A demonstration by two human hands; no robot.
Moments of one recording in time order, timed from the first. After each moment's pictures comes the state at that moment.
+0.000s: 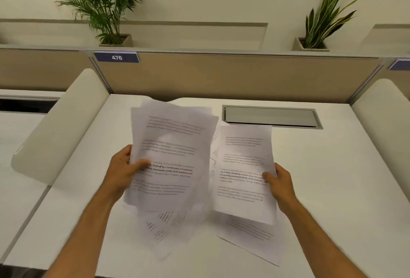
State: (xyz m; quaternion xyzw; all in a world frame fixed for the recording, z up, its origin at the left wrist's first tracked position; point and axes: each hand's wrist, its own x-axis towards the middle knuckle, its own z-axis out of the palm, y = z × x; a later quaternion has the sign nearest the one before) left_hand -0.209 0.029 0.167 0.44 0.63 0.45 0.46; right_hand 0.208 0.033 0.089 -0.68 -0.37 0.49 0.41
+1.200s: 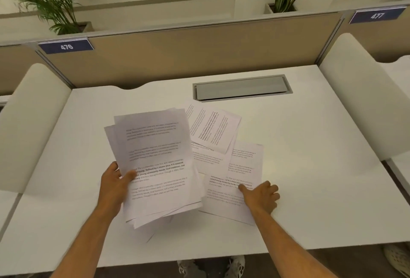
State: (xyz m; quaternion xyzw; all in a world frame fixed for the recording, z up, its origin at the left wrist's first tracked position) left_hand -0.150 -0.009 0.099 0.37 0.70 0.41 0.45; right_hand 0.216 -0.059 -0.025 -0.91 -0.28 0.29 0.07
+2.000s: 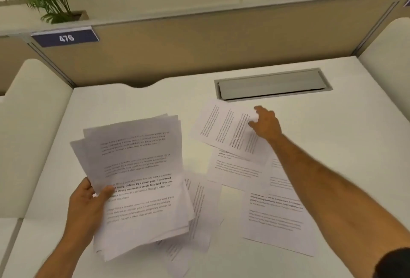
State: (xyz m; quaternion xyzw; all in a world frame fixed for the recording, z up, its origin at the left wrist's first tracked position) left_hand -0.284 0.043 0.085 0.40 0.73 0.38 0.40; right_hand 0.190 0.219 -0.019 -0.77 -0.57 0.23 0.15
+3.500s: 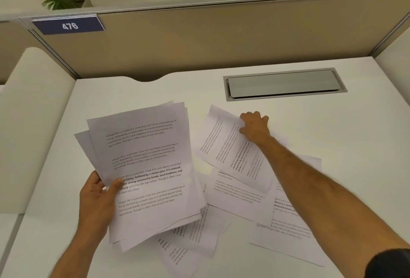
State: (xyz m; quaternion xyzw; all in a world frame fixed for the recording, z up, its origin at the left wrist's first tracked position) left_hand -0.282 0.060 0.069 0.37 0.72 0.43 0.40; right_hand 0.128 0.240 -0.023 -0.72 -0.67 0.19 0.02
